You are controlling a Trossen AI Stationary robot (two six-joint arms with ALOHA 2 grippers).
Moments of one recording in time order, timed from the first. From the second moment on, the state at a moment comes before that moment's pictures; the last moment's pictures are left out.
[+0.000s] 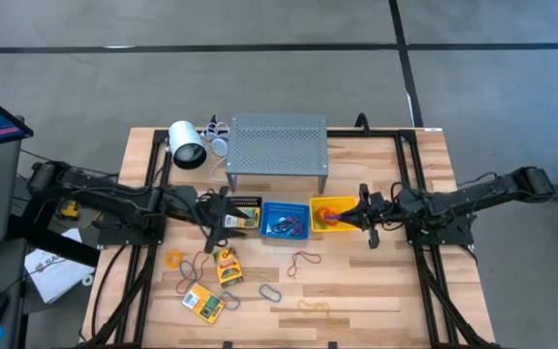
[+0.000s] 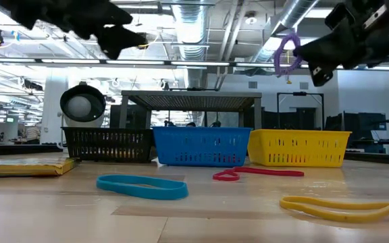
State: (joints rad) left arm -0.13 0.99 0.48 0.24 0.02 -0.10; right arm 0.13 0.77 0.14 0.53 0.07 0.20
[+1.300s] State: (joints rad) left arm -0.13 0.73 0.23 0.35 -0.10 -0.16; right arm 0.08 1.09 0.23 0.30 0.18 0.37
